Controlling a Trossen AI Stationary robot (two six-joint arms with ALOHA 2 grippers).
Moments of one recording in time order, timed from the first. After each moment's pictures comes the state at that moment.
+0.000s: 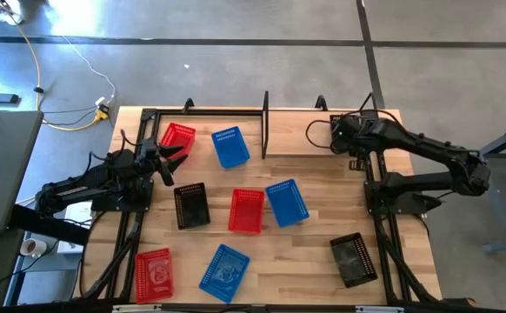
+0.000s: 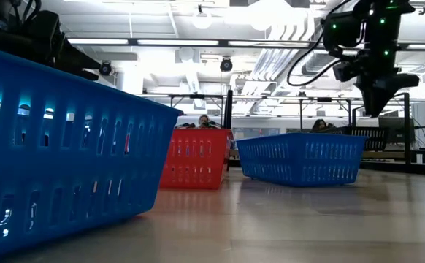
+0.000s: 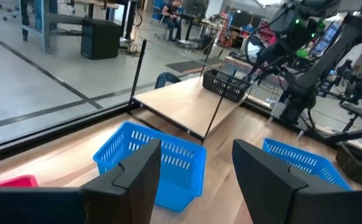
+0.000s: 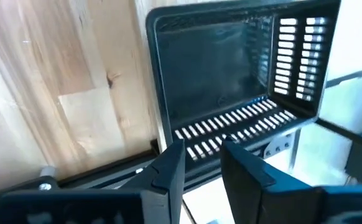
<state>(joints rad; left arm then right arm) 0.37 0.00 0.16 -0.27 -0.25 -0.30 -0.57 1.08 0.86 -1.17 0.41 -0.47</state>
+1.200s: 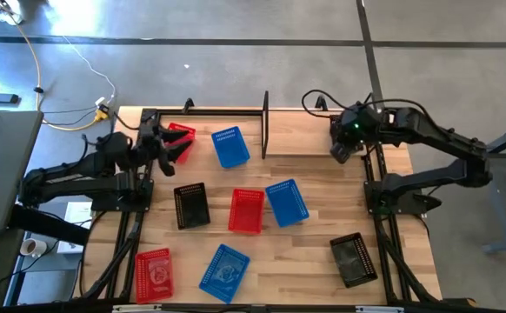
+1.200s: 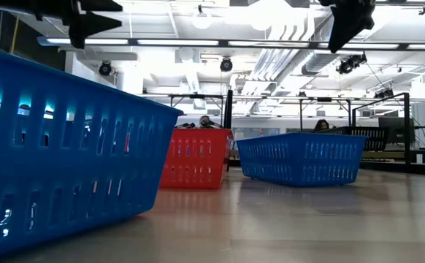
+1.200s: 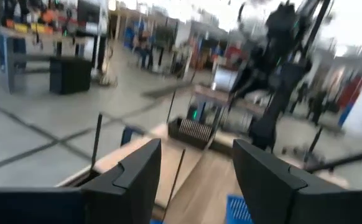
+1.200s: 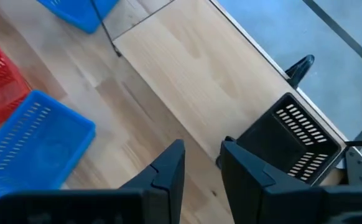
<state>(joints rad) 0.37 0.44 0.47 -0.02 -0.16 -0.22 -0.29 1.08 1.31 -1.25 0.28 0.30</state>
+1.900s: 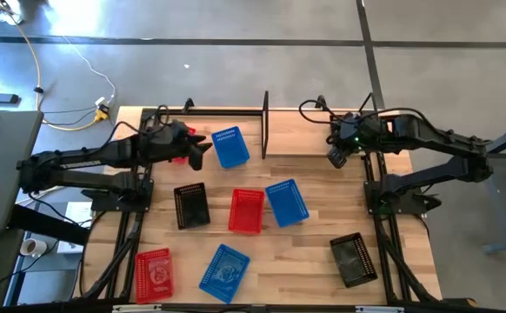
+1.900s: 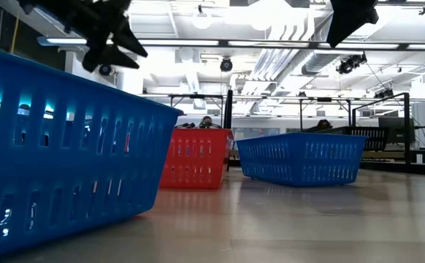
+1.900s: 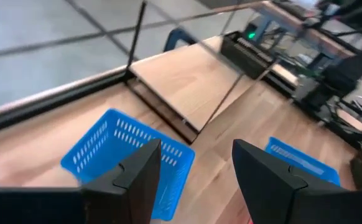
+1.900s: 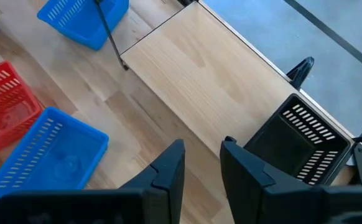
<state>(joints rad) 0.37 0.84 0.65 -0.27 -0.27 -0.50 -0.15 1.08 1.31 -1.25 0.39 0.47</state>
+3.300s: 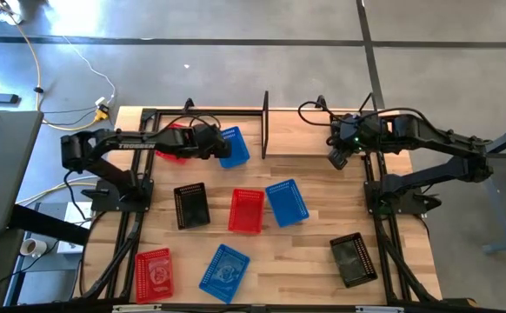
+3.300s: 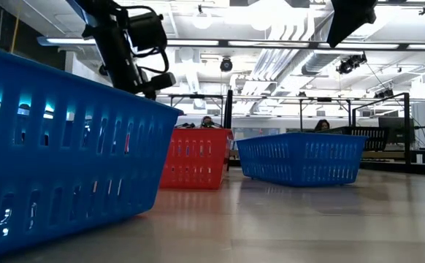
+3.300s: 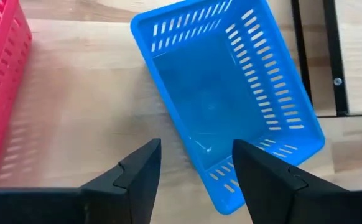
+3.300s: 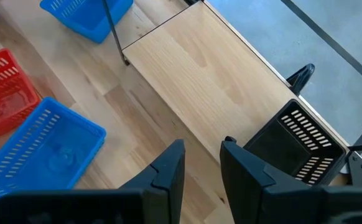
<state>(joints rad) 0.46 1.44 0.90 -0.57 -0.28 -1.13 -0.15 1.08 1.31 -1.25 0.38 0.40</state>
